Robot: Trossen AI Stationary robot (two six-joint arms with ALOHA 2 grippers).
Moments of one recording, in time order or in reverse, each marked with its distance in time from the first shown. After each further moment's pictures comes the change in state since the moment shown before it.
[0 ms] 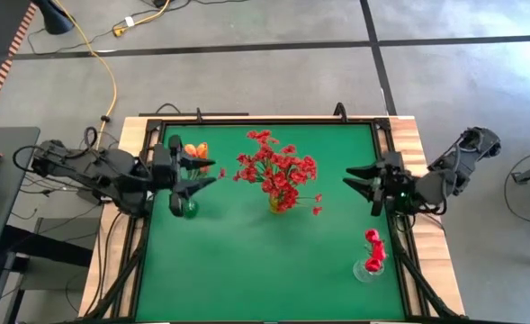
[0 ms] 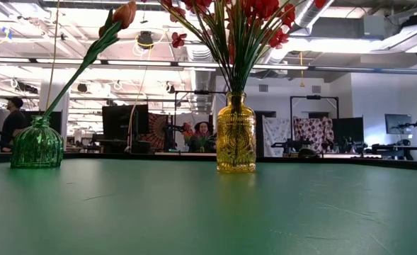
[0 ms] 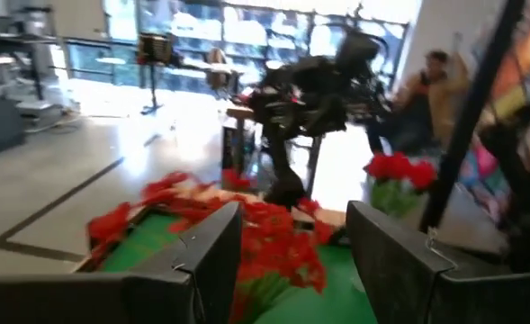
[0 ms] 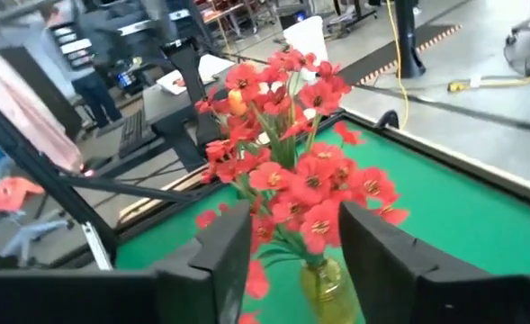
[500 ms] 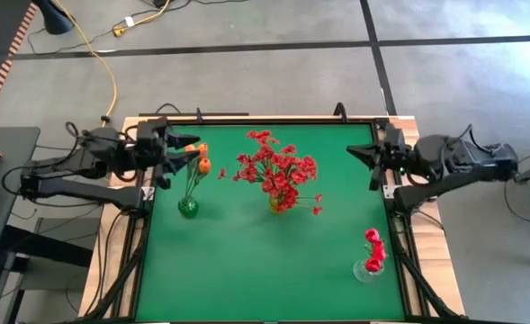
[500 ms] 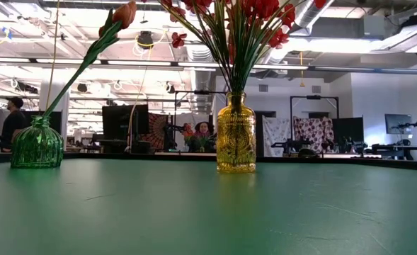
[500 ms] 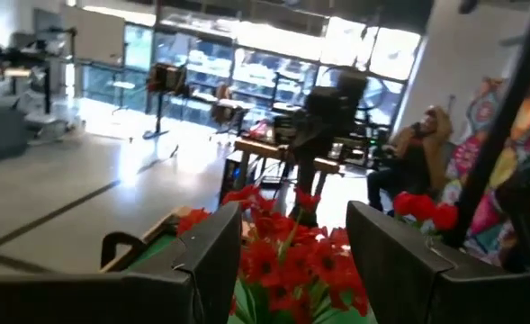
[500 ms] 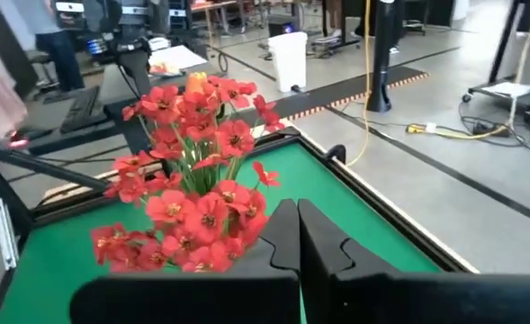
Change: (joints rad) left arm 0.375 -0.242 -0.218 0.111 0.343 -0.069; right arm -0.440 -0.100 0.000 0.006 -0.361 -0.415
